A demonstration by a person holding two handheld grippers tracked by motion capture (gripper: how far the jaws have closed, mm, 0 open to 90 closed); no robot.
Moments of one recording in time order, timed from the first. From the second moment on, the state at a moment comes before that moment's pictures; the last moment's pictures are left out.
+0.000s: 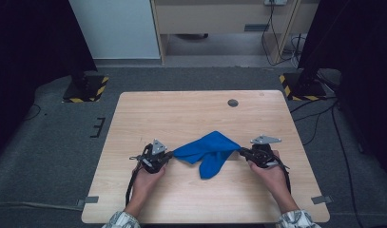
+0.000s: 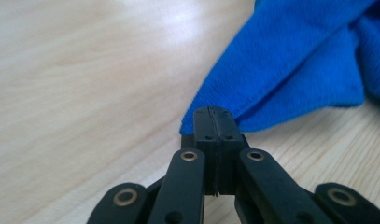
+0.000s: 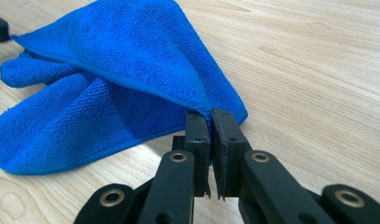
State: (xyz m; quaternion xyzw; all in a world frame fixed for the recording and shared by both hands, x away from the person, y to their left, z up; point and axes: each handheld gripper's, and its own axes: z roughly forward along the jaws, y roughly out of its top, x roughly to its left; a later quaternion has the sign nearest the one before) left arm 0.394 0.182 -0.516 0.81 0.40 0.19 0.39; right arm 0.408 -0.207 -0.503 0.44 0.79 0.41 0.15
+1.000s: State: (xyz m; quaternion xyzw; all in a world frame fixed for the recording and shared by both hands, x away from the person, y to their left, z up) left arm 0.407 0.185 -0.505 0.78 0.43 0.22 0.41; right arm 0.403 -0.207 -0.492 0.43 0.78 0.43 0.15
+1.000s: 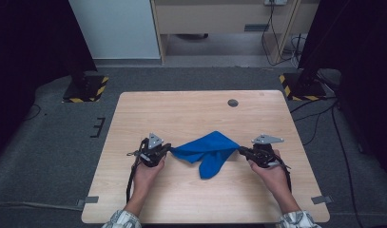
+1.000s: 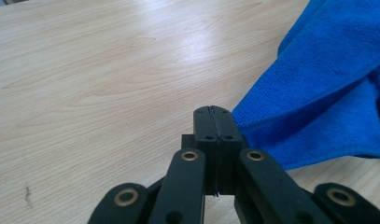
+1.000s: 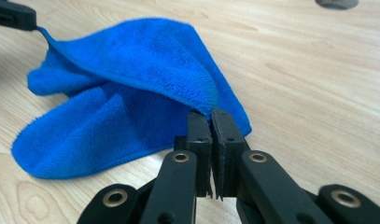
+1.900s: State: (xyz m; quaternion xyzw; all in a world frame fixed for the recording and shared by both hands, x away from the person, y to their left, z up) left arm 0.413 0.184 -0.481 0.77 0.43 0.19 0.43; right arm 0.401 -0.215 -0.443 0.40 0.77 0.46 0.18
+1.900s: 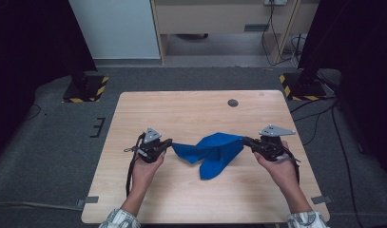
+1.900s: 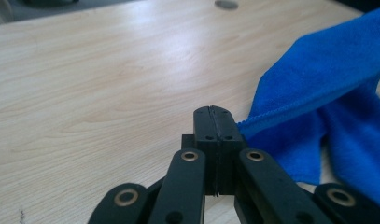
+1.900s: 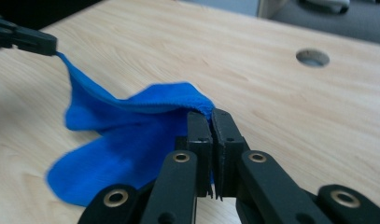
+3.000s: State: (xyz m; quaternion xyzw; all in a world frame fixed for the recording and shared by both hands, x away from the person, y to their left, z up) left arm 0.443 0.189 -0.510 0.76 0.42 0.17 0.46; right arm 0.423 -0.215 -0.482 0.41 0.80 0.41 0.17
